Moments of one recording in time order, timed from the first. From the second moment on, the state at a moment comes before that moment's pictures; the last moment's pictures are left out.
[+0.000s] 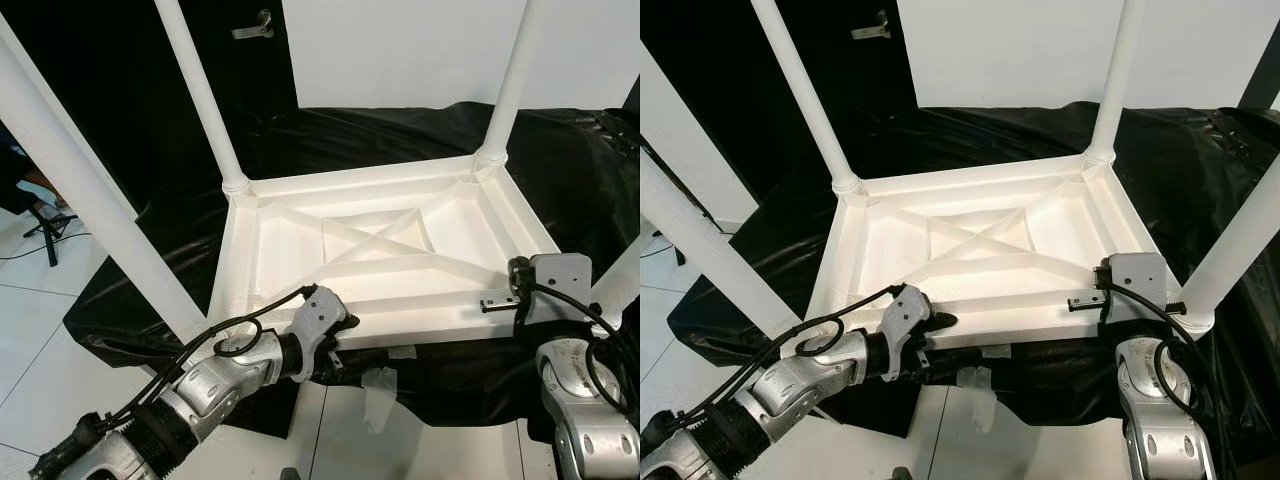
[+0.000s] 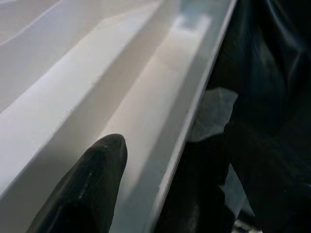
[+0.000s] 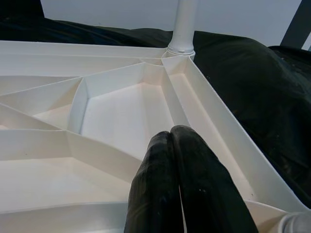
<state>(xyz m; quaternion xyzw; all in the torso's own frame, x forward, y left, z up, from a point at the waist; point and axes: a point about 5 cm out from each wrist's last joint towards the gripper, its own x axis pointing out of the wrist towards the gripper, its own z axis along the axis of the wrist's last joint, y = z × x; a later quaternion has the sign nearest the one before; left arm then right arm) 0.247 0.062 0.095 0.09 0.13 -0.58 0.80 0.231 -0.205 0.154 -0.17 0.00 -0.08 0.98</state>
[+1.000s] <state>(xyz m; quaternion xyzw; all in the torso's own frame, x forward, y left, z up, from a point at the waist) 0.292 -0.011 0.088 0.14 0.09 -0.57 0.80 0.235 -0.181 0.163 -0.13 -0.02 -0.03 0.99</state>
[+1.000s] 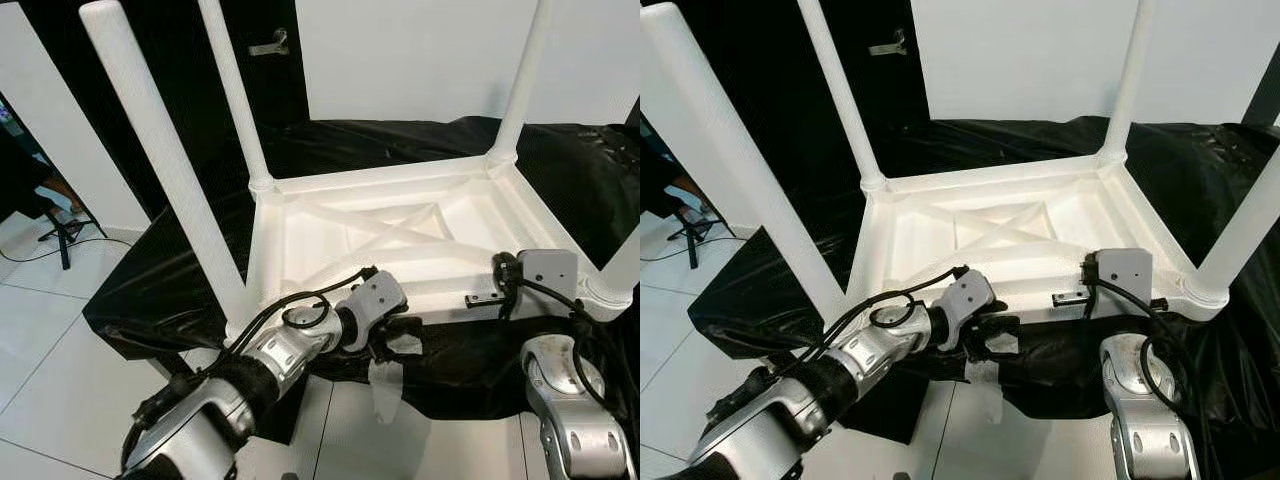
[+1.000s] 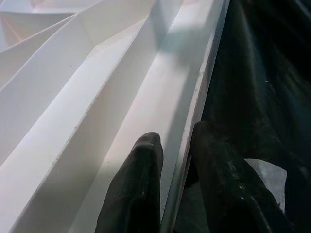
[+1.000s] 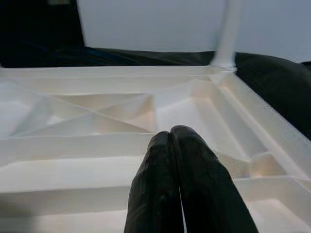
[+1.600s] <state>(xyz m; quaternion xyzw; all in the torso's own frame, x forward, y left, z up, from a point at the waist) 0.311 -0.026 0.093 0.17 0.10 -0.55 0.81 0.219 -0.178 0.149 -0.09 0.01 -0.03 1.00</state>
